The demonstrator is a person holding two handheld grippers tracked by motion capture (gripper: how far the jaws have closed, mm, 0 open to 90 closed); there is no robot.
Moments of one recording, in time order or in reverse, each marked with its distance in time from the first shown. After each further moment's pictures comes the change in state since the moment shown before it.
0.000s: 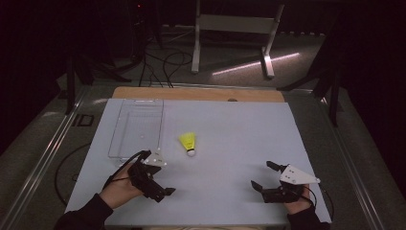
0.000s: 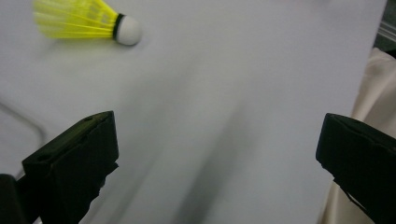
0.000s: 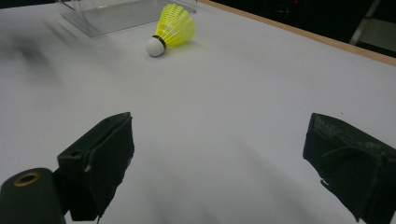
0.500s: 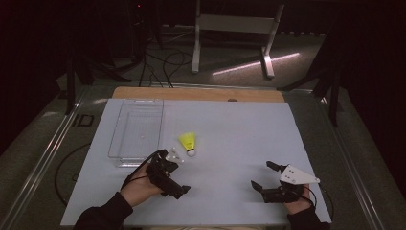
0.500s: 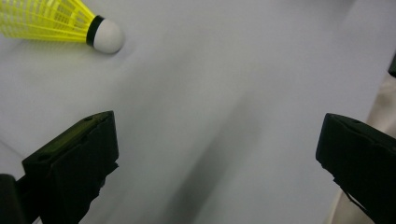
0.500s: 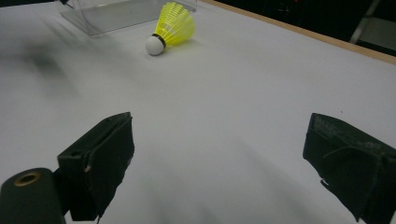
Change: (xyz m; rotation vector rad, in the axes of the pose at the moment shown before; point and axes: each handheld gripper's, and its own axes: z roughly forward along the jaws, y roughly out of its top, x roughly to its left) left arm -0.011 0.028 0.034 0.040 0.035 -0.098; right arm 0.000 0.000 0.000 0.004 0.000 -0.001
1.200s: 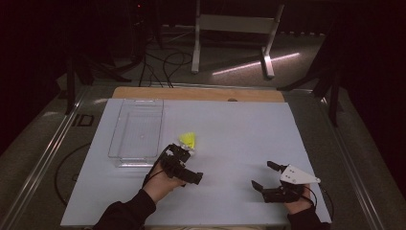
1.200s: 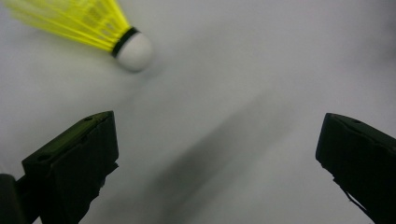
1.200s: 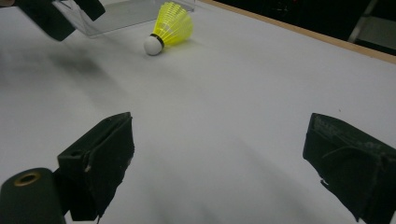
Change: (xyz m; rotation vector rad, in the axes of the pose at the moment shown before) left arm 0.004 0.029 0.034 -0.008 0.135 -0.293; right arm -0.001 0.000 -0.001 0.002 -0.007 0.008
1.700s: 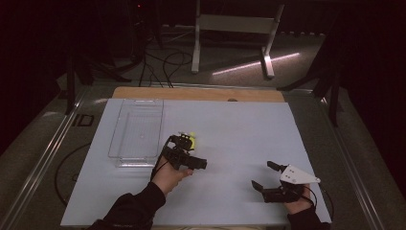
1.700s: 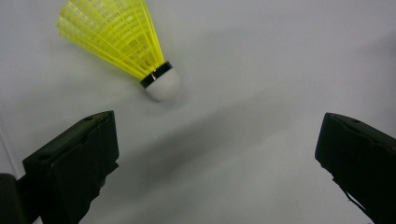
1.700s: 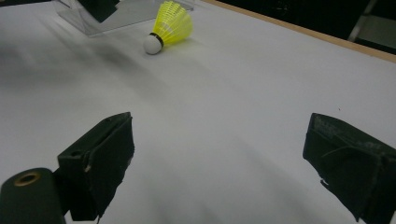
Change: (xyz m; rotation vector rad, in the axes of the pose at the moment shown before) left arm 0.002 0.030 0.006 -0.017 0.064 -0.196; right arm 0.000 0.000 0.000 0.002 -0.001 0.000
